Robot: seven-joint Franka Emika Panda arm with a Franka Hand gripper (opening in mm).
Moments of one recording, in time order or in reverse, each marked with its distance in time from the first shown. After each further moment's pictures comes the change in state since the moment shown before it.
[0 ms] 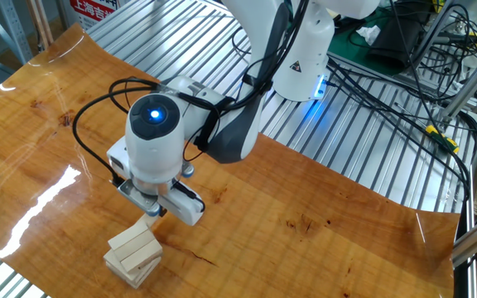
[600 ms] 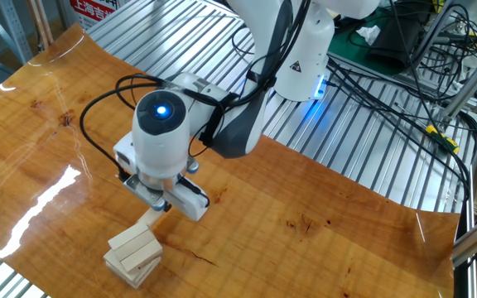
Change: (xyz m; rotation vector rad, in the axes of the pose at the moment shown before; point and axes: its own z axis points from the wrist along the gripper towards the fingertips) arm 0.016 0.000 0.002 0.003 0.005 0.014
